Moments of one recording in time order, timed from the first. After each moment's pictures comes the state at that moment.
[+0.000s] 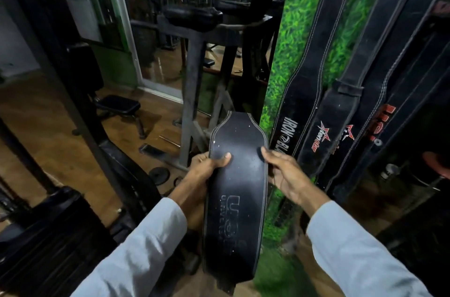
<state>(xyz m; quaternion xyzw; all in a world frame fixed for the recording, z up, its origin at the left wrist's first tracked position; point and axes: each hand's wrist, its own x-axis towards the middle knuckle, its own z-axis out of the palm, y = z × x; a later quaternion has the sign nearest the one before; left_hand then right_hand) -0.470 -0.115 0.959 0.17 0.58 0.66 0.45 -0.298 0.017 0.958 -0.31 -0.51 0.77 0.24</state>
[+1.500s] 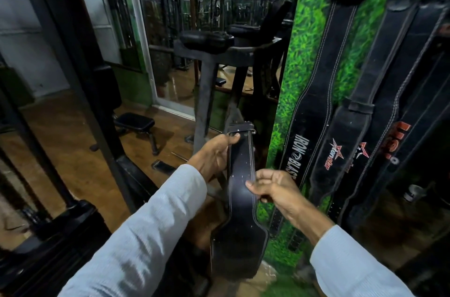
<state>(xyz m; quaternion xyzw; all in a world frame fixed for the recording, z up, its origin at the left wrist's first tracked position) -0.508 -0.065 1.025 0.15 0.56 0.62 0.52 -0.321 -0.033 0.981 -0.31 -0.66 0.66 0.21</state>
